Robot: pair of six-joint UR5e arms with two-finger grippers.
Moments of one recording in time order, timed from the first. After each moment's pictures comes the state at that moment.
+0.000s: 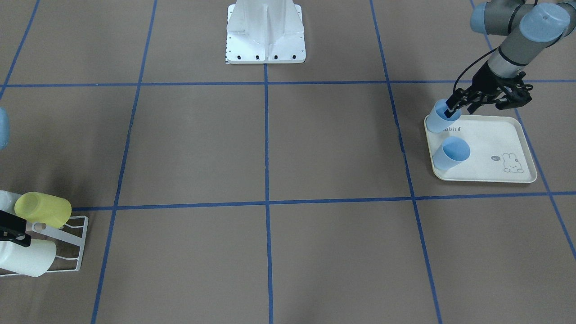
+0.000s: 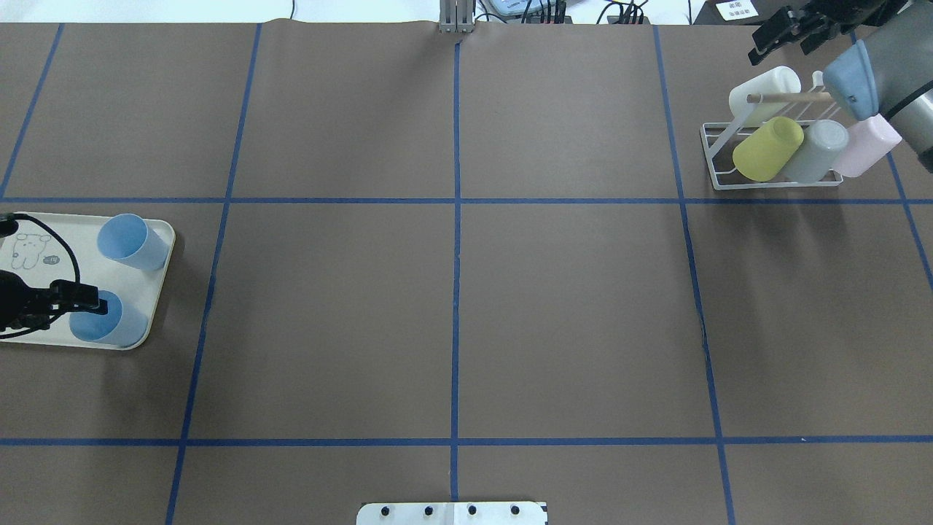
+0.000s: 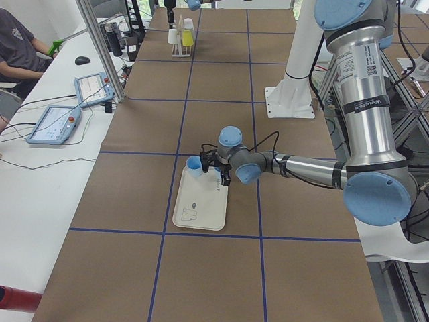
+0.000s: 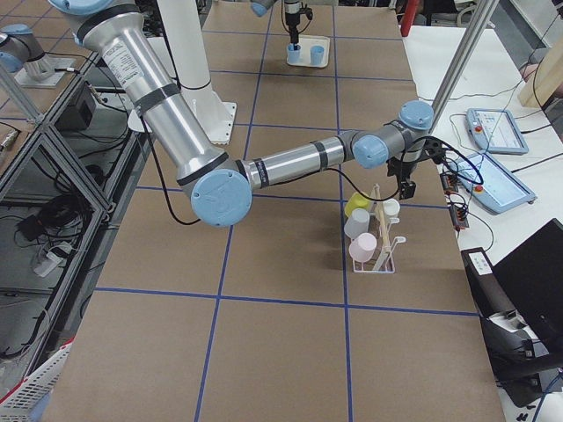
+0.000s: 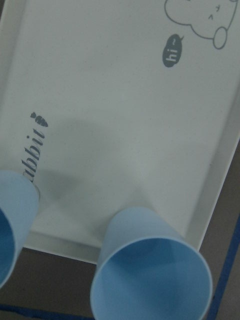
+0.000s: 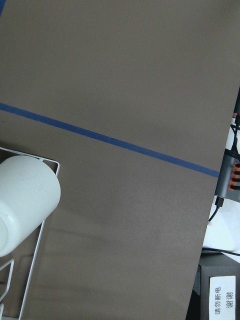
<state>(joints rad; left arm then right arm) -0.81 -1.33 -1.84 -2.32 -2.09 -1.24 1.26 -1.00 1.30 -1.35 2.30 0.31</state>
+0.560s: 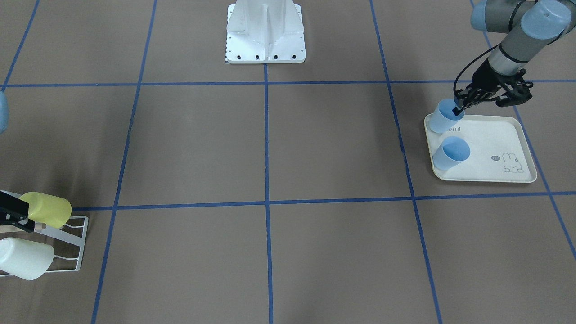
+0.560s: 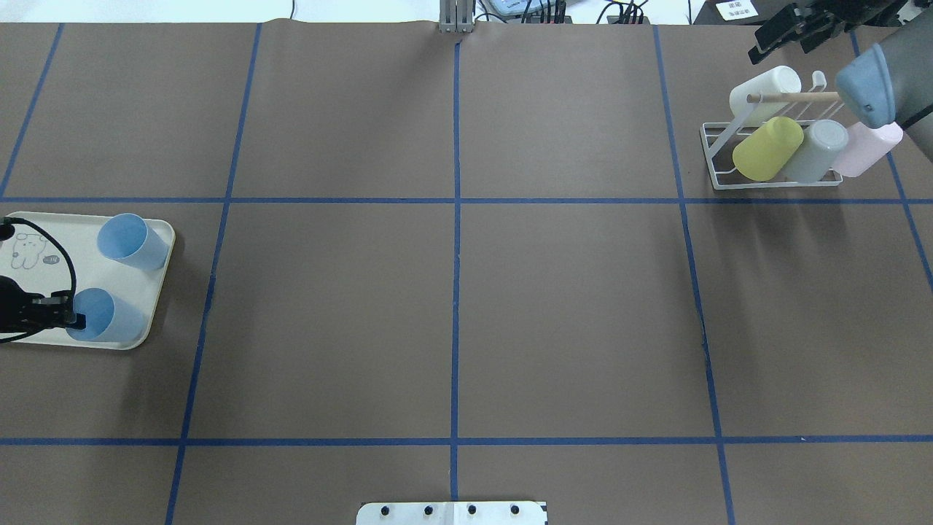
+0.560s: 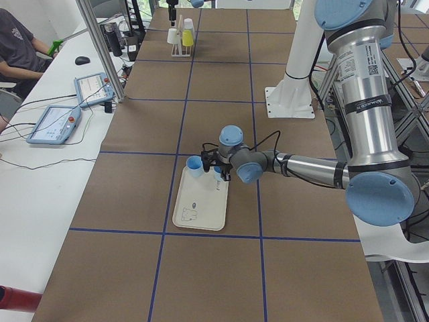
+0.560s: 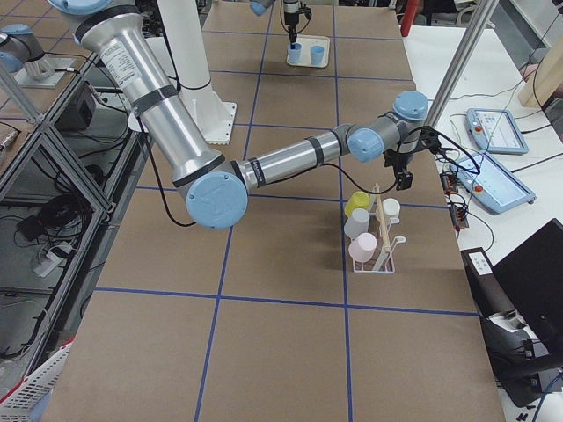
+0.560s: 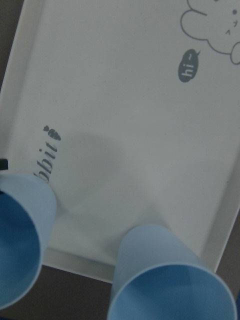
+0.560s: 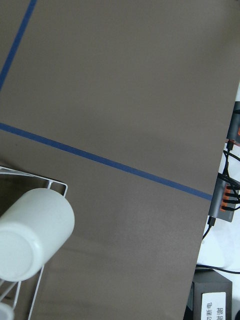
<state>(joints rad) -0.83 -1.32 -1.87 -2.32 -2.13 -1.24 1.26 -1.08 1.47 -1.36 2.33 0.33</state>
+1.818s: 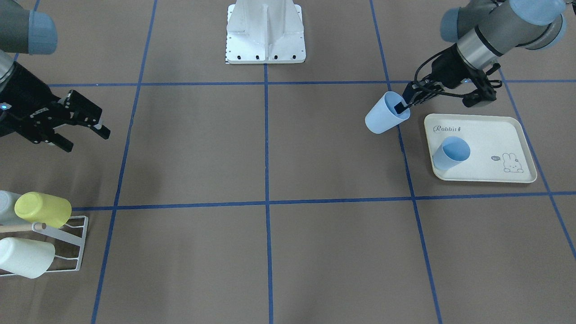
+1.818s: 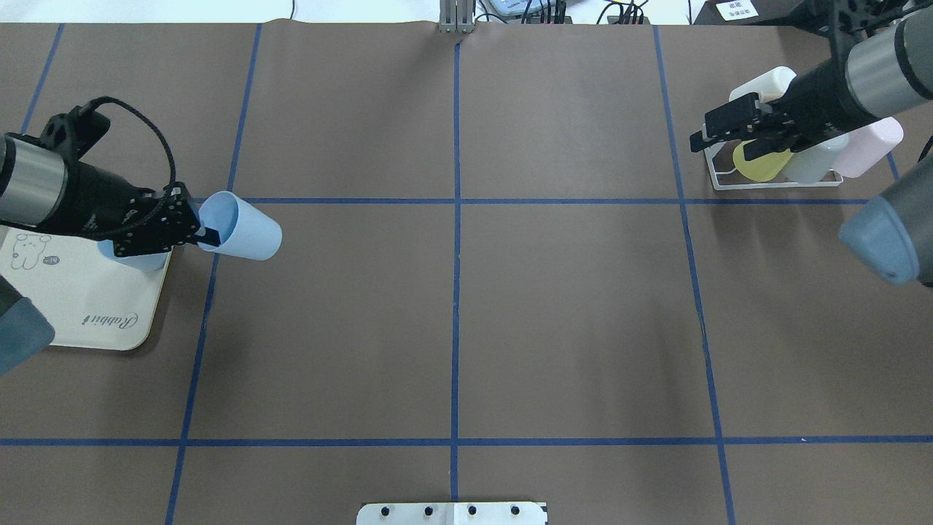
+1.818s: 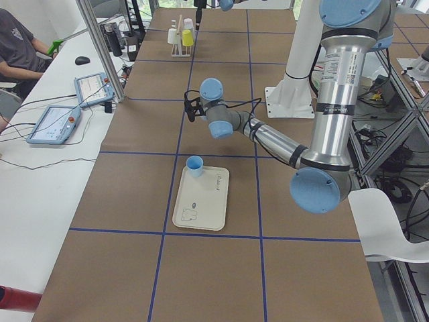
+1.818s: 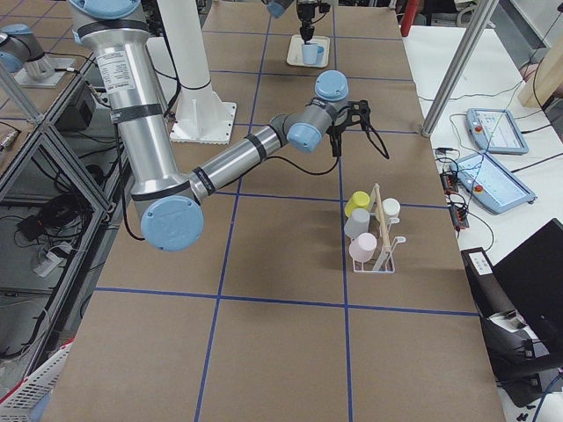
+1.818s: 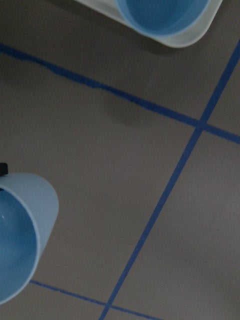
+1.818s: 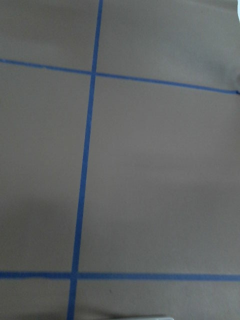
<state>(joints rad) -0.89 -1.74 -1.90 -2.31 -2.32 -1.66 1.04 -1.31 1.88 -1.09 2.35 1.04</state>
